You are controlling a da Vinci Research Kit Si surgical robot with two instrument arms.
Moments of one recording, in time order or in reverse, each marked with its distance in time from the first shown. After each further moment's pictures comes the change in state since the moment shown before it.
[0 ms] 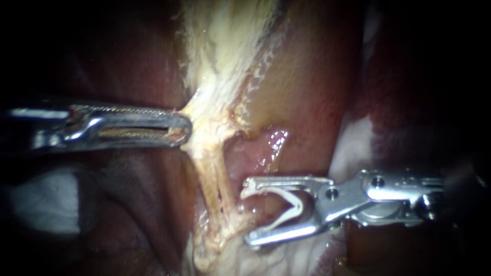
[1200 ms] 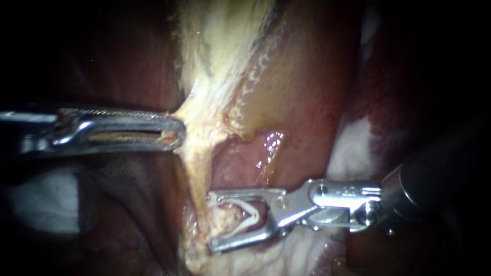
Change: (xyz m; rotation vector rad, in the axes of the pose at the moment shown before) right arm -0.003 0.002 0.005 0.032 -0.018 0.025; left arm 0.000 0.000 -0.001 -0.004 0.000 -0.003
